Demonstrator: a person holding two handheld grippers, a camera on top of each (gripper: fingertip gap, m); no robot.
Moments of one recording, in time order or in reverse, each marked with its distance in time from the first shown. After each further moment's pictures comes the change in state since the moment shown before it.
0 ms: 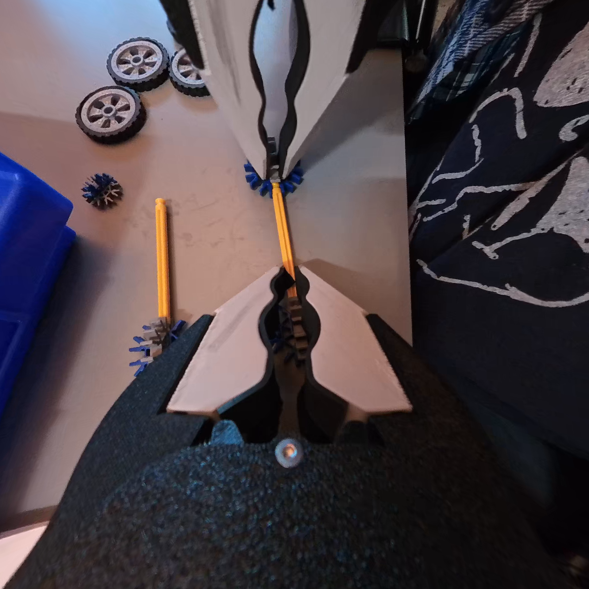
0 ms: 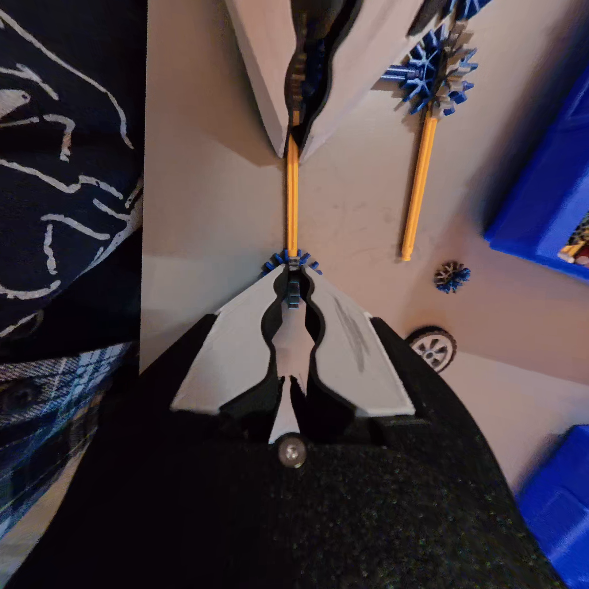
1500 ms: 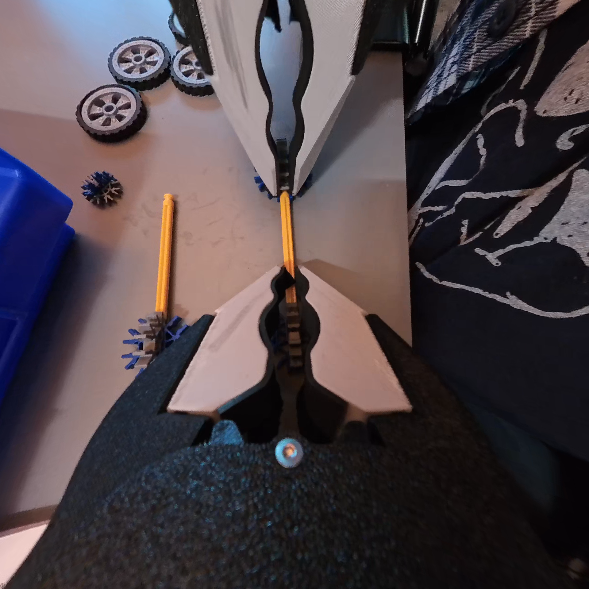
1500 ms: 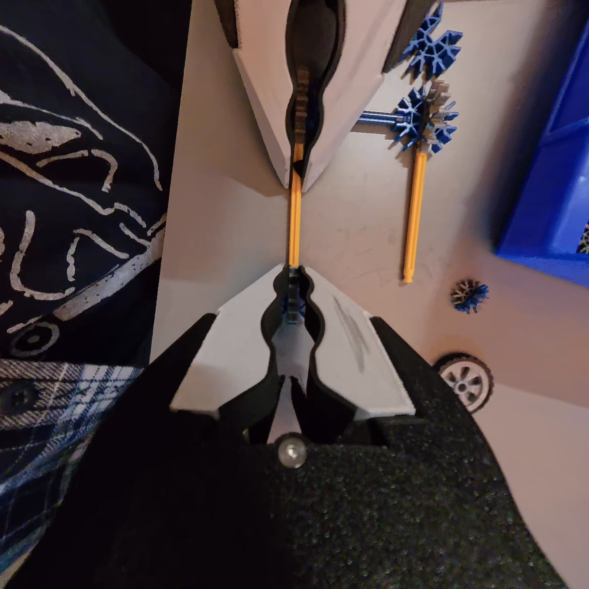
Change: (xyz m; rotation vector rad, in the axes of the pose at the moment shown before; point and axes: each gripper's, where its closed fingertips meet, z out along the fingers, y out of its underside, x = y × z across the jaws) left arm 0.000 0.000 0.000 0.005 0.002 -0.009; right arm -0.005 -0.014 0.004 0.244 -0.053 0.071
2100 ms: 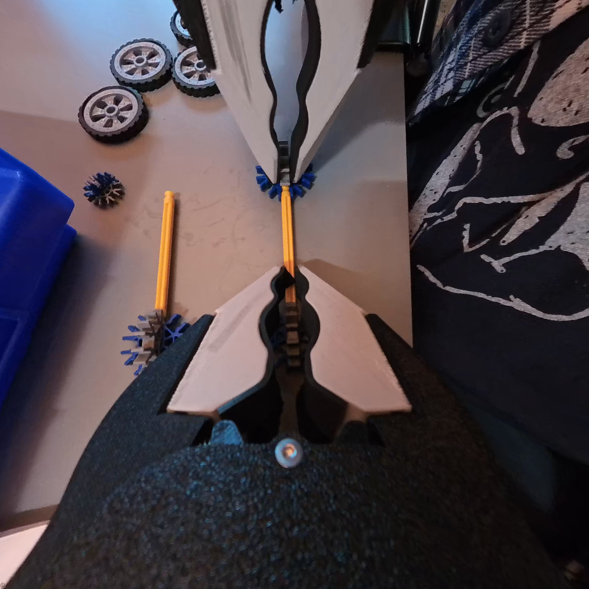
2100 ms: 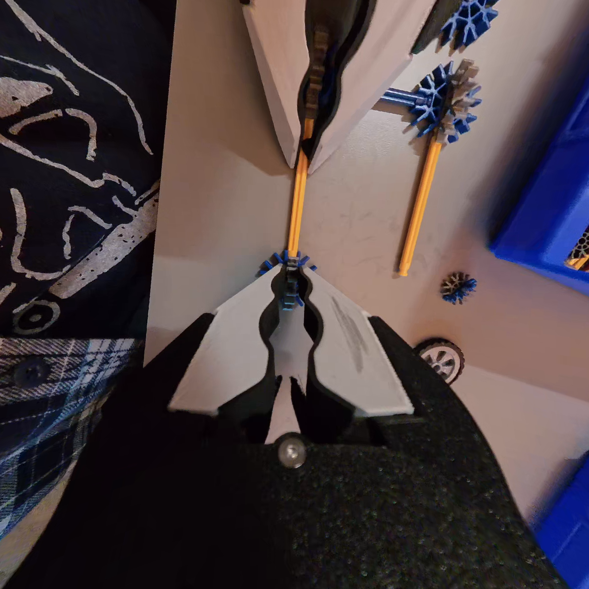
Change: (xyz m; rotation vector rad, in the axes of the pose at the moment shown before) left arm 0.000 0.000 0.000 0.002 -0.005 0.002; right arm 0.001 0.008 -0.006 -0.167 0.019 -0.071
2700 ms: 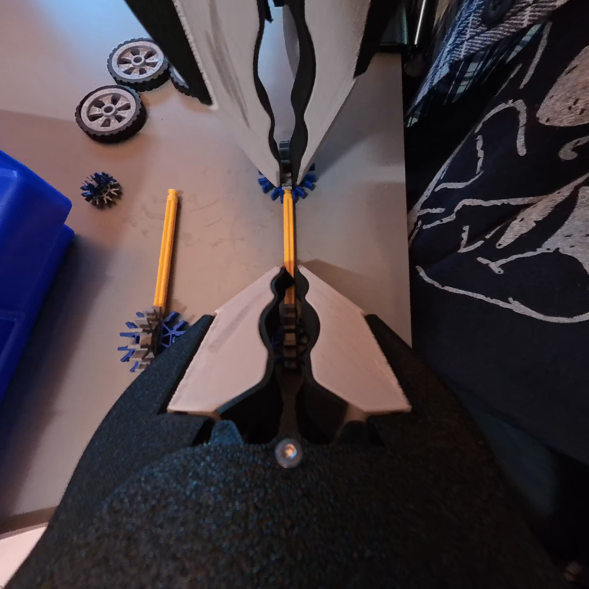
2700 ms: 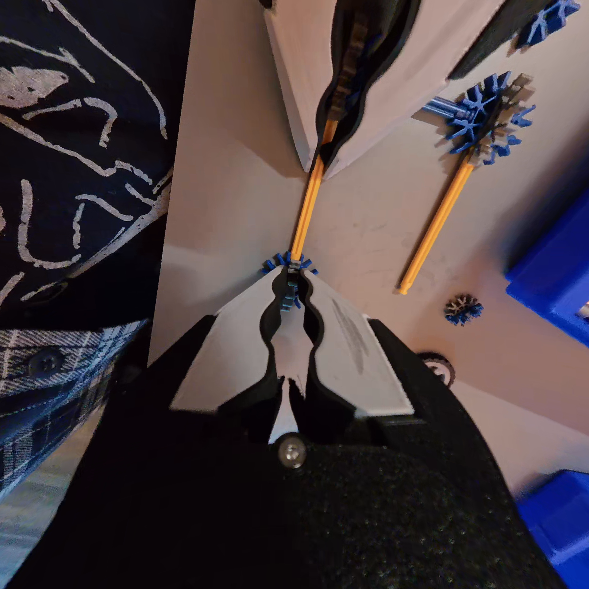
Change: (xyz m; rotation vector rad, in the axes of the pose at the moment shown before) left arm 0.001 0.000 0.000 0.001 0.008 -0.003; right arm -0.004 -0.002 0.001 -0.141 -0.121 -0.078
